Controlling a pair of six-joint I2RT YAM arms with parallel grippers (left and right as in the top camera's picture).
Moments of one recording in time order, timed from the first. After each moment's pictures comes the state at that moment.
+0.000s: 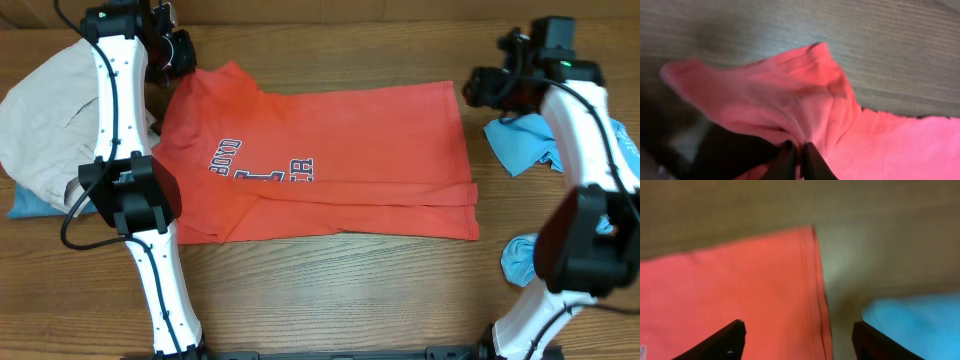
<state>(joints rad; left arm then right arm) 0.13 2.52 2.64 -1.32 0.26 -0.18 -0.11 1.99 1.69 -0.75 -0.24 0.04</state>
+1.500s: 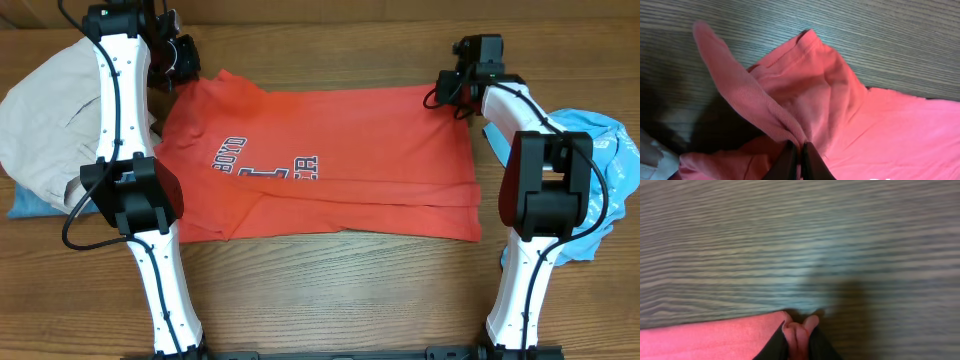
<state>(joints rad) 0.12 2.52 2.64 -1.39 0.25 -0.18 -0.03 2.35 1.74 -0.39 -0.08 0.15</state>
